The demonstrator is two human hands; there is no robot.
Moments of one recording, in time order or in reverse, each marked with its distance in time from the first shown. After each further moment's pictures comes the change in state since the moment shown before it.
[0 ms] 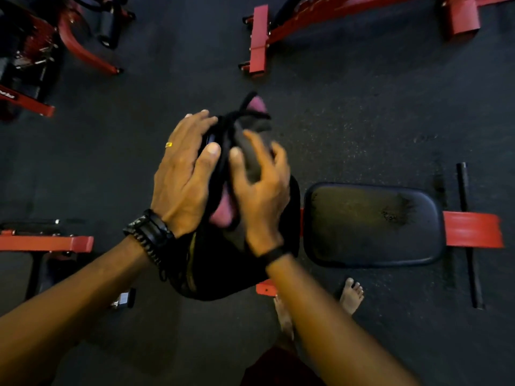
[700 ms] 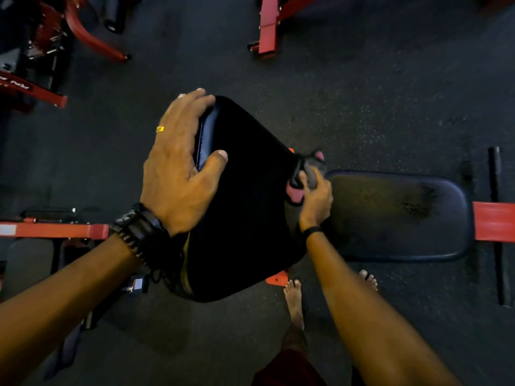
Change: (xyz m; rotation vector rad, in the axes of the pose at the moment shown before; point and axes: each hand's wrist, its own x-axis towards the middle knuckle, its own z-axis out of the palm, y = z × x) left_hand -0.002 0.003 0.000 0.131 -0.006 0.012; right_hand 0.005 0.185 0.007 -0.030 -0.088 0.577
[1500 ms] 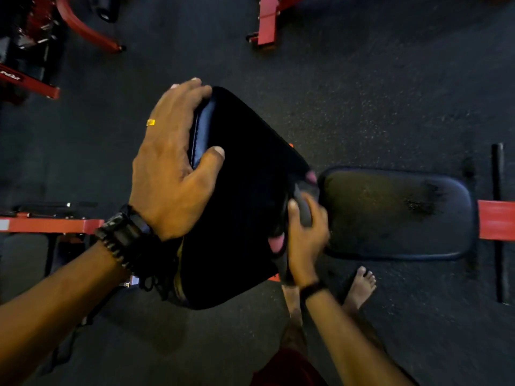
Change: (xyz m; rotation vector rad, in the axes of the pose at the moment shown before) left_hand 0.000 0.005 -0.001 0.001 -0.014 -0.002; right_hand -0.084 0.014 -0.015 0.161 0.033 -0.105
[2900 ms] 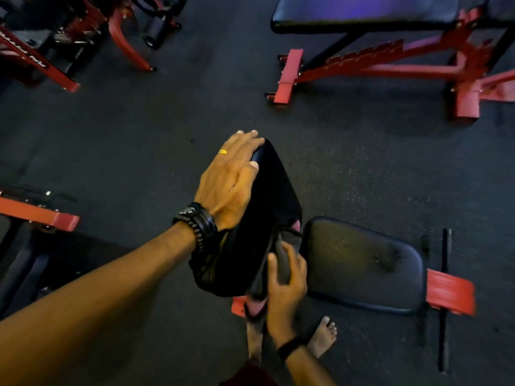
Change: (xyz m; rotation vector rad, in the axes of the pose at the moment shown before) left_hand 0.003 -0.007 0.002 -0.178 0.031 -0.038; right_hand -0.066 -0.056 -0.032 -0.102 -0.115 -0.302
